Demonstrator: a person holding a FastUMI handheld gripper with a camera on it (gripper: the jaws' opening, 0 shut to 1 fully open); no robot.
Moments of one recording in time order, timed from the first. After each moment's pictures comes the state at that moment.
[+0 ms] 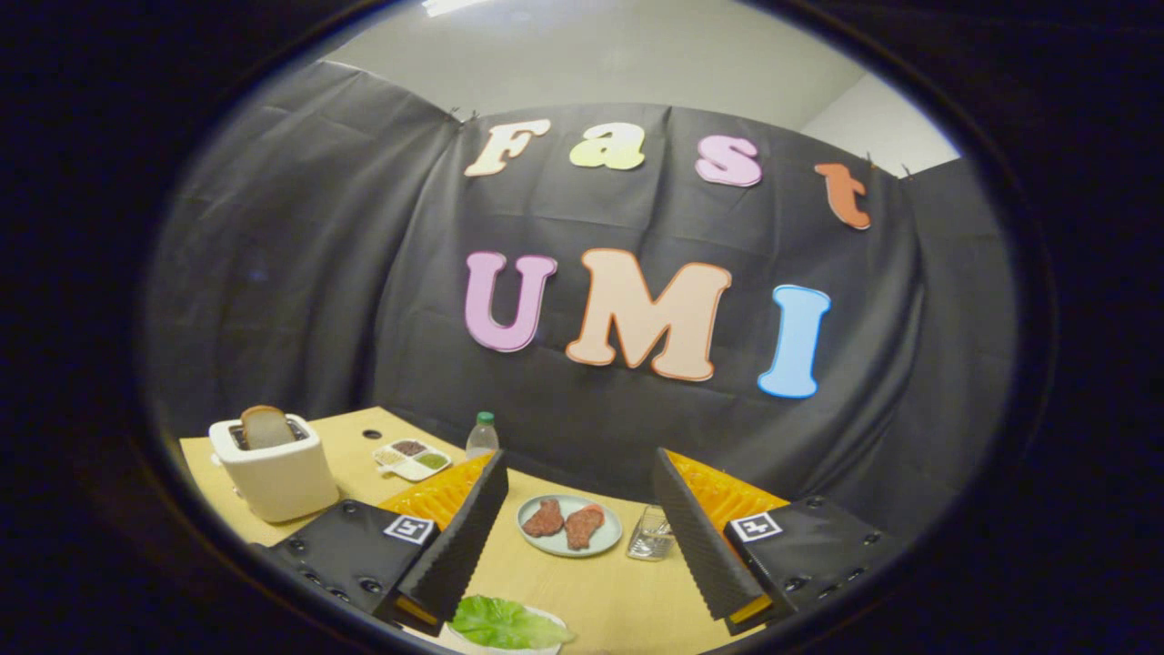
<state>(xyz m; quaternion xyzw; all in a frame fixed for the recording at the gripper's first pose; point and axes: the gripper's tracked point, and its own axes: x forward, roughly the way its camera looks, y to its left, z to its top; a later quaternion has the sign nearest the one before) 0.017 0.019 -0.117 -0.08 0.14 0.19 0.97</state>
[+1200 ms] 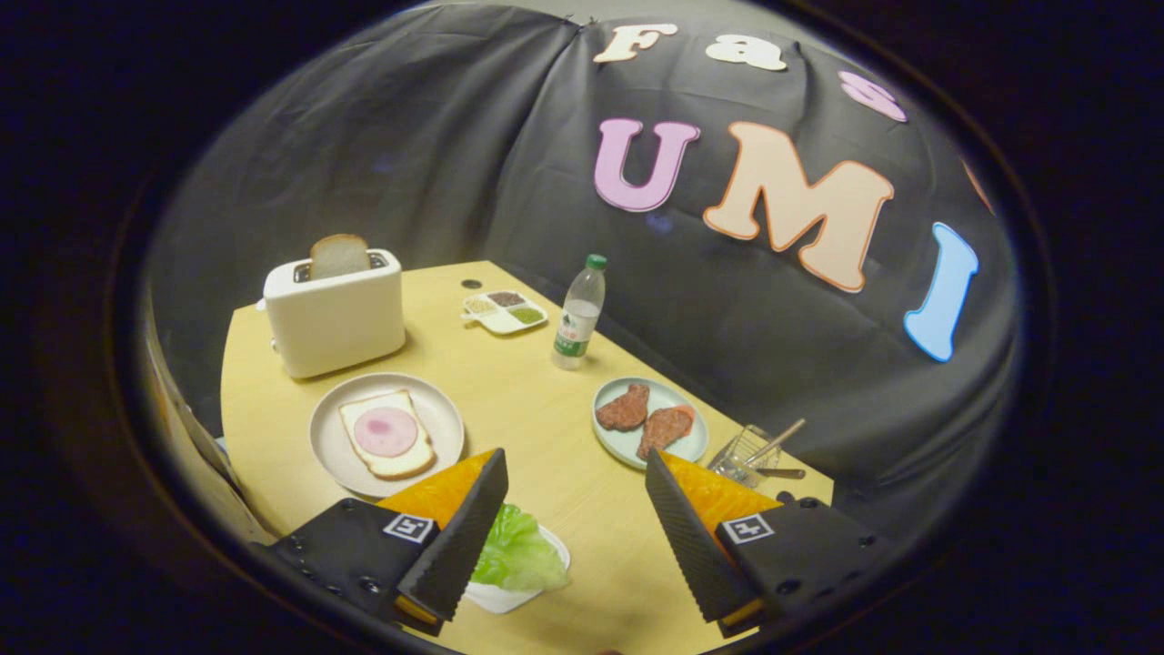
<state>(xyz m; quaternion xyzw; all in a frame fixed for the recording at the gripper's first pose) -0.015 0.035 -0.283 -0.18 0.31 0.38 0.85</state>
